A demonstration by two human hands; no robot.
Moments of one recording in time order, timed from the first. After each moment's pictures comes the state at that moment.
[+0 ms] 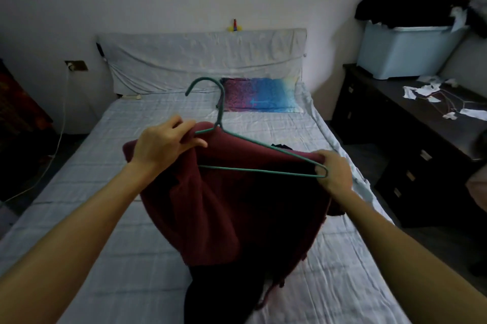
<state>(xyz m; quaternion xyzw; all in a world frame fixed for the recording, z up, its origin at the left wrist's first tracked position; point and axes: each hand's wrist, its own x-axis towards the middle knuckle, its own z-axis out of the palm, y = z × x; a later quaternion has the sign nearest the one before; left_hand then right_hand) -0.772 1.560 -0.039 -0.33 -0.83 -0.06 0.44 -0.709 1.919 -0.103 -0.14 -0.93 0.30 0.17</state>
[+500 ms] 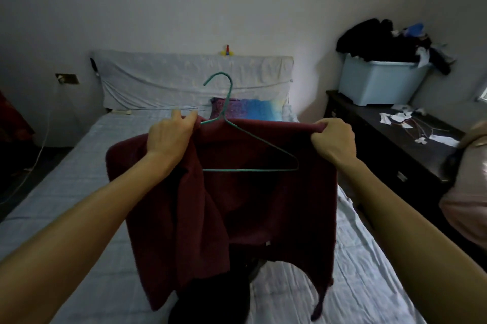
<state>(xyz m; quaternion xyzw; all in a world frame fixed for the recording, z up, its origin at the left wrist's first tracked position) -0.773 1.591 -0.003 -0.12 -0.93 0.05 0.36 -0.706 1.914 0.019 -0.15 -0.91 0.29 0.24</state>
